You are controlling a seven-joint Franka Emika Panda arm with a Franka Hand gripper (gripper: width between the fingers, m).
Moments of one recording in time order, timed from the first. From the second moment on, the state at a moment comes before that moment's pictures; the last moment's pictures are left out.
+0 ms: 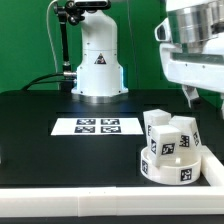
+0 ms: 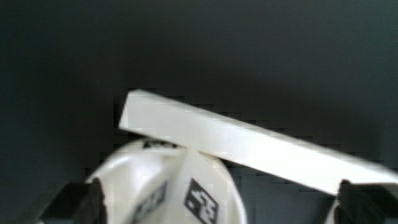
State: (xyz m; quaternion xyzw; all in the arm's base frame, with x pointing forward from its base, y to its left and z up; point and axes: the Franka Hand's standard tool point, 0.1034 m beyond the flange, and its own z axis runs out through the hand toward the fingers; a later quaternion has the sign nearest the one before) arm 0.577 0.140 0.108 -0.87 0.49 0.05 0.08
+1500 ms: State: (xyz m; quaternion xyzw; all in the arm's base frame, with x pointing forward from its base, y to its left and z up) arm 0.582 0.145 0.116 -0.97 -0.23 0.02 0.01
